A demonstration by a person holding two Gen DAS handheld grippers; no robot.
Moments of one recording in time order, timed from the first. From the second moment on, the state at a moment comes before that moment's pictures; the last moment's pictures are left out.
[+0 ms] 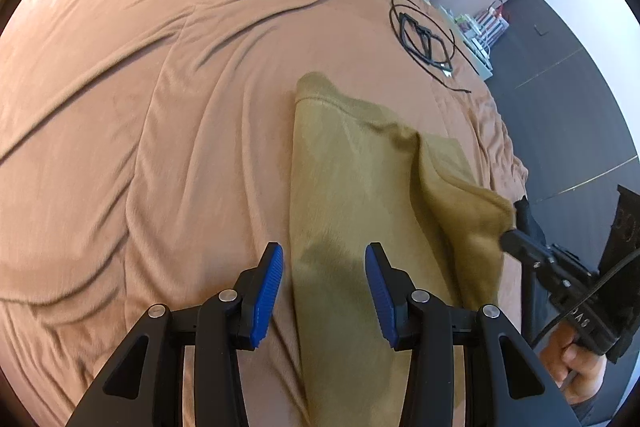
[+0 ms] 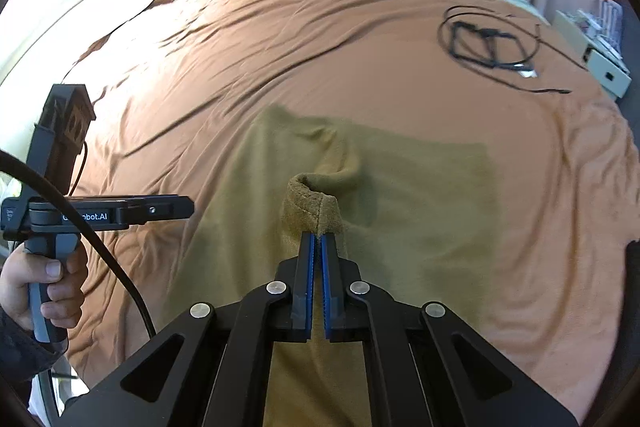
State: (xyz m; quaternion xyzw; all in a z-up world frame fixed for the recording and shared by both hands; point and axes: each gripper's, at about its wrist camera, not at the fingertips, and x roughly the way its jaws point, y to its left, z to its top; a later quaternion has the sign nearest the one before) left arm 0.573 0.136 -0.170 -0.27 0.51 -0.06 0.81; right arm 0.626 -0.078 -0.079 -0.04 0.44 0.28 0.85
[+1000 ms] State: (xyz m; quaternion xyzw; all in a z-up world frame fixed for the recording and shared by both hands) left arm 0.629 0.137 -0.186 -0.22 0.53 -0.04 0.82; right arm 0.654 -0.159 -0.114 0.09 0.43 0.20 0.88
